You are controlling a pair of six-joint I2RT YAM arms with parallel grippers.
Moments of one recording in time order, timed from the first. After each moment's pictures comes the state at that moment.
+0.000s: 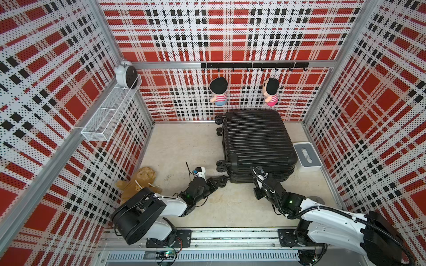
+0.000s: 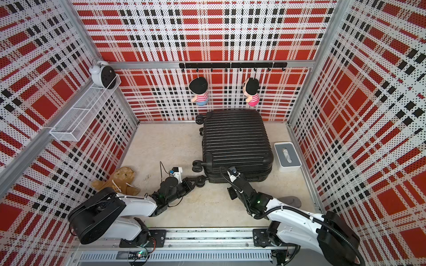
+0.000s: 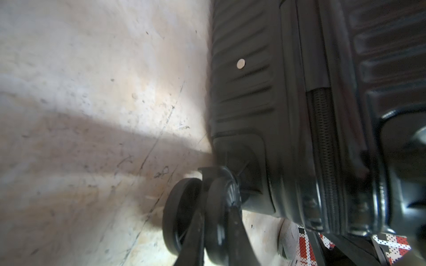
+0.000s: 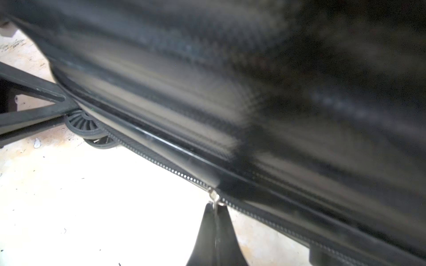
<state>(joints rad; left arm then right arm) -0.71 1.42 0.23 0.77 0.05 -1.17 0.89 1.00 0.38 0.02 0.34 0.20</state>
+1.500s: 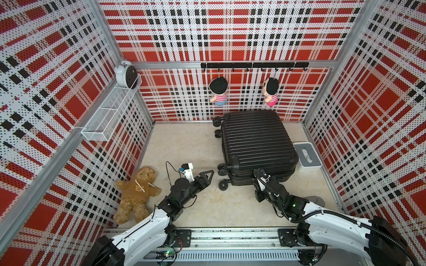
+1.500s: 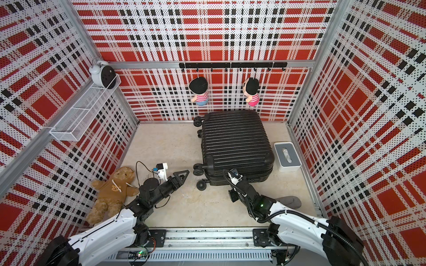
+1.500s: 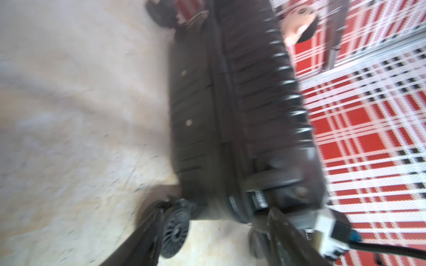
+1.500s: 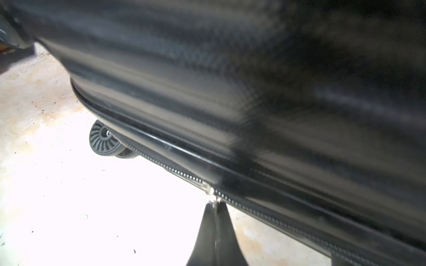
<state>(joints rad) -0.56 0.82 0.20 0.41 0.12 -1.07 0.88 0.94 0.32 0.05 0.30 0.21</state>
